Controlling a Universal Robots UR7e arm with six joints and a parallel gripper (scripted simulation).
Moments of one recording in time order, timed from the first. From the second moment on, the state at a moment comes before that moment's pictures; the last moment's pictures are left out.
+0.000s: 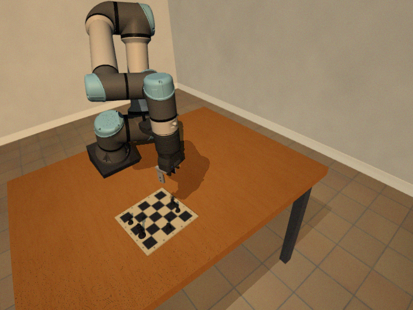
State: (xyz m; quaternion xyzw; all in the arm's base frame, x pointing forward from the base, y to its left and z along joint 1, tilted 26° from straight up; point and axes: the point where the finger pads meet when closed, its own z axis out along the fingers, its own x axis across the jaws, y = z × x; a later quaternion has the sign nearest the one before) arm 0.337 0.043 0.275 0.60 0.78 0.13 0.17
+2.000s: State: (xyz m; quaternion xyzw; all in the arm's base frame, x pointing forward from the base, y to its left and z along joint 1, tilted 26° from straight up) arm 0.330 0.050 0.262 0.68 0.70 0.16 0.16
